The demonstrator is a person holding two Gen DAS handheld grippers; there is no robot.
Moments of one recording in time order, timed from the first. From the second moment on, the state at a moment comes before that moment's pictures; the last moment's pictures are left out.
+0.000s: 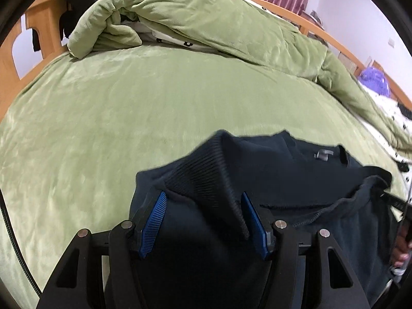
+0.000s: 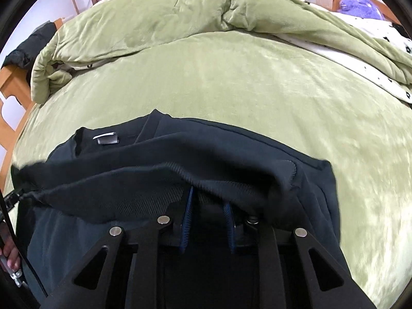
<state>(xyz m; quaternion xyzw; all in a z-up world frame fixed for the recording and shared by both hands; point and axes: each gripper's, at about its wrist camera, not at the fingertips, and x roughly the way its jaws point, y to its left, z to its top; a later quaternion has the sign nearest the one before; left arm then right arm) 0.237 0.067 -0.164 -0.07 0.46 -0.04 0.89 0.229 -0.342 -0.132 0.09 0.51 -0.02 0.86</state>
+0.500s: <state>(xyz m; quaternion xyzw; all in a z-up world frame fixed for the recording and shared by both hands) 0.229 0.081 -0.148 -0.09 0.43 -0.04 0.90 0.233 -0.351 -0.129 0.09 0.48 -0.06 0.87</state>
